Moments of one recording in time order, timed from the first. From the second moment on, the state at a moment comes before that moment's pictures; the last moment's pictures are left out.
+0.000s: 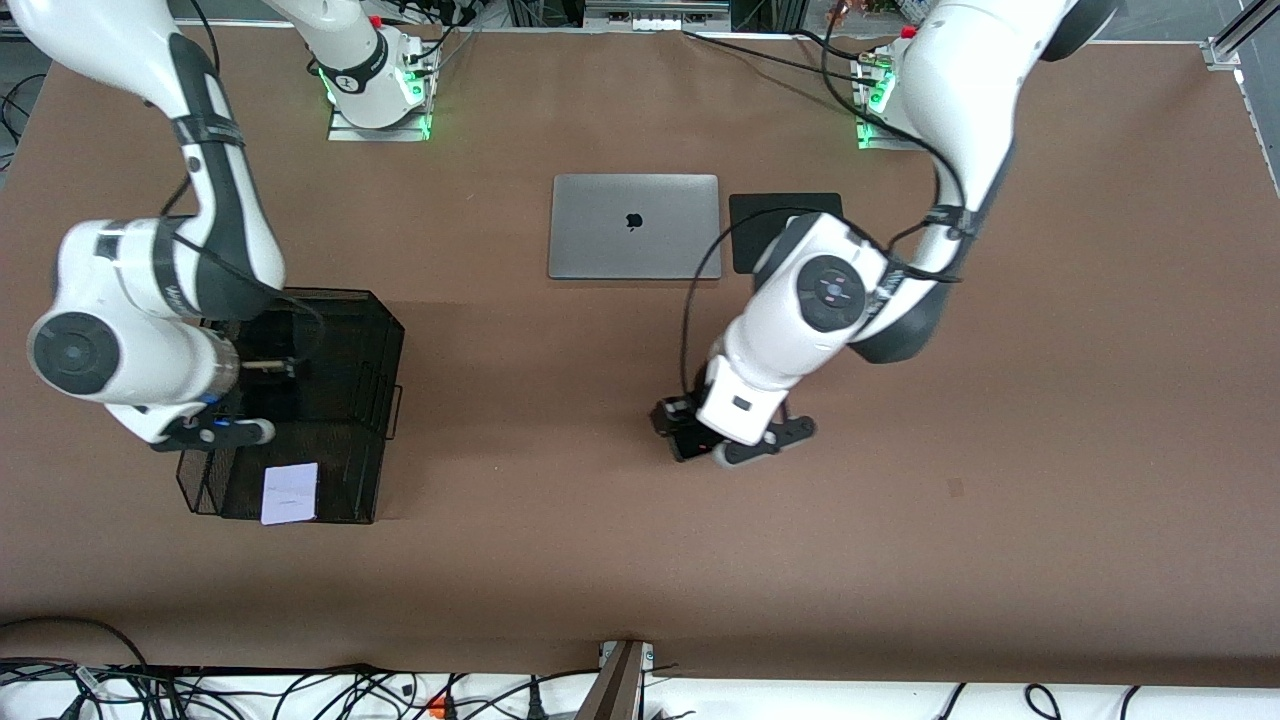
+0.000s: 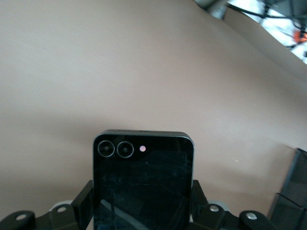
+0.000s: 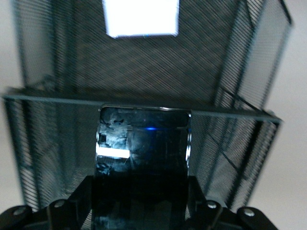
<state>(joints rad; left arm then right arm) -0.38 0.78 -0.28 -1.22 -0.04 2.28 -0.93 0.14 0.44 -0.13 -1.61 -0.06 1.82 -0.04</state>
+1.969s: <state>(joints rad) -0.83 1.16 0.02 -0.99 -0.04 2.51 -0.99 0.18 0.40 -0.24 -1.87 0.04 2.14 -0.08</state>
